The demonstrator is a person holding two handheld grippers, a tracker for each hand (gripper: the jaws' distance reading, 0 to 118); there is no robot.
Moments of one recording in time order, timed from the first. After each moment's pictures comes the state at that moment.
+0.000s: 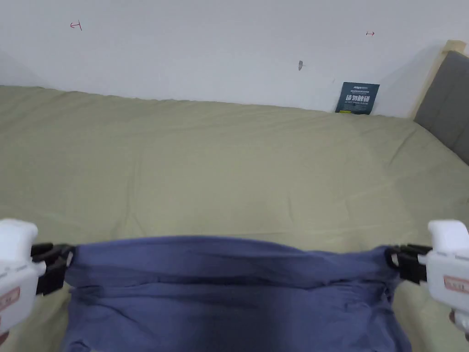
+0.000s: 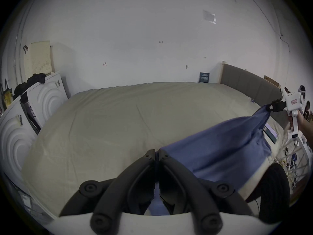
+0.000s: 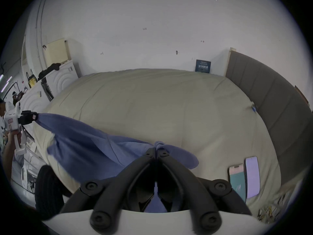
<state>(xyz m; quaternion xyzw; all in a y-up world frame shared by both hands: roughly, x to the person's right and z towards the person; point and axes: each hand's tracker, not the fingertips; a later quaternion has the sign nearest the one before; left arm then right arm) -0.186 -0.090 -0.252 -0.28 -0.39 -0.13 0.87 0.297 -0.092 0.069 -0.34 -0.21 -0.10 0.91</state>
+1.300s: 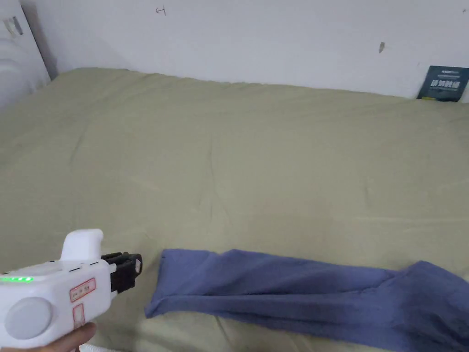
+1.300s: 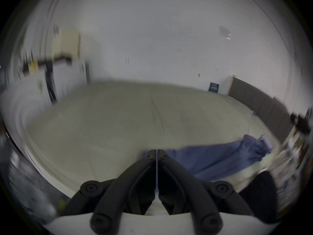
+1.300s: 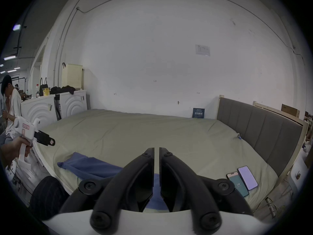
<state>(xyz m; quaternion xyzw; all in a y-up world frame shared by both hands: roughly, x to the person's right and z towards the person) -0.257 -0.138 -0.272 -0.41 -0.34 0.03 0.84 0.134 -0.065 0.123 -0.13 -0.25 -0.01 0.96</state>
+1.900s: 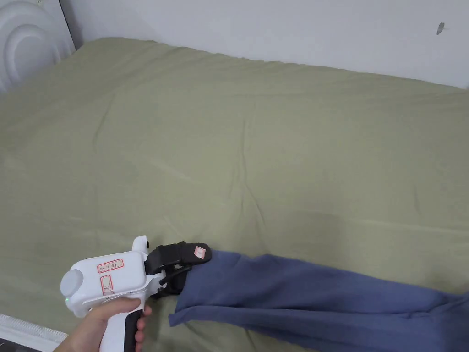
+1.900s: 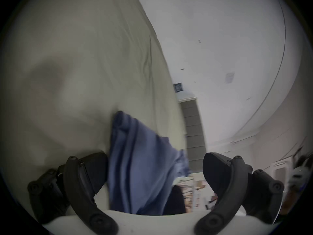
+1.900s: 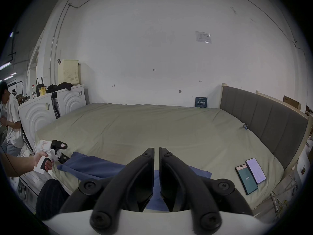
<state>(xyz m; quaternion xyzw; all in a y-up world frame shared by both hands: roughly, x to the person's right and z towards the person) -0.250 -0.299 -0.391 -0.53 -0.49 0.43 0.55 0.147 -0.074 0.077 -0.16 -0.25 -0.04 0.95</state>
